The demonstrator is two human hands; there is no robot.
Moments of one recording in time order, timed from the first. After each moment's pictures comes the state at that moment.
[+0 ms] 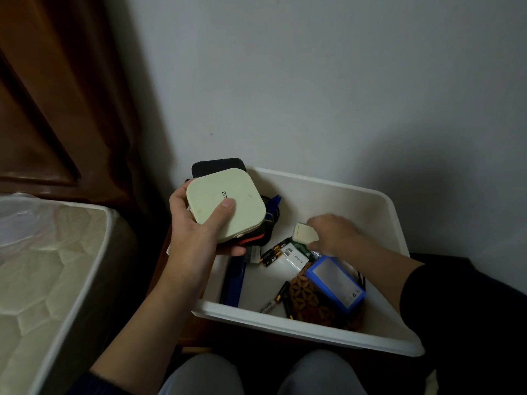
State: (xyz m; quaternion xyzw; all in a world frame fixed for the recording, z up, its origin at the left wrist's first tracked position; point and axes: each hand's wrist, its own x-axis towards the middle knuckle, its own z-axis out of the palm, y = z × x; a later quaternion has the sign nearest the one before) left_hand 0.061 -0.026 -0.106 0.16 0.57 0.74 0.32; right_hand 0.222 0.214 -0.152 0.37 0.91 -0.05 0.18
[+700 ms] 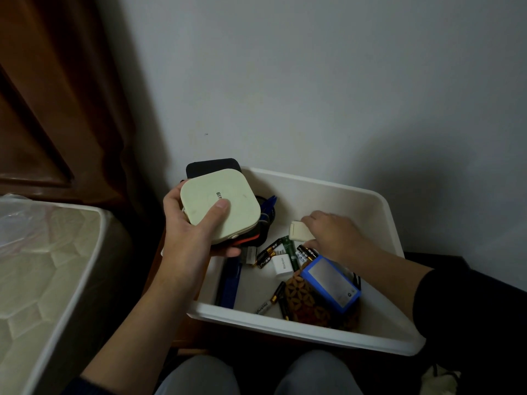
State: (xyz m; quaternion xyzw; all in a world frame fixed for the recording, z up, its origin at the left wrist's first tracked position) left_hand 0.061 -0.024 -0.106 0.16 0.57 0.74 0.31; right_hand 0.237 0.215 -0.155 0.27 0.96 0.05 0.11
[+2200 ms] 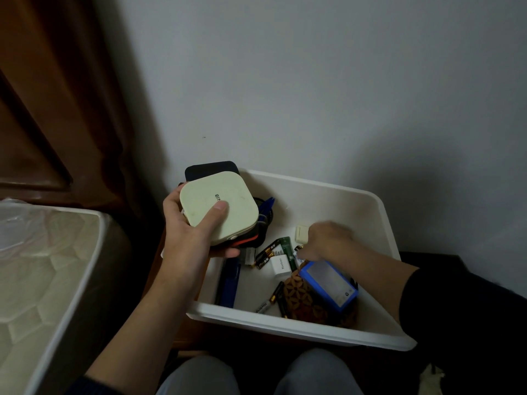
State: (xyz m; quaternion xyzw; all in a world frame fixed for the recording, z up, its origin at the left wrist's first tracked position) left_hand 0.061 -0.024 -0.106 0.15 0.57 0.74 0.32; right_hand 0.215 0.191 -0.142 0.49 0.83 -0.05 0.25
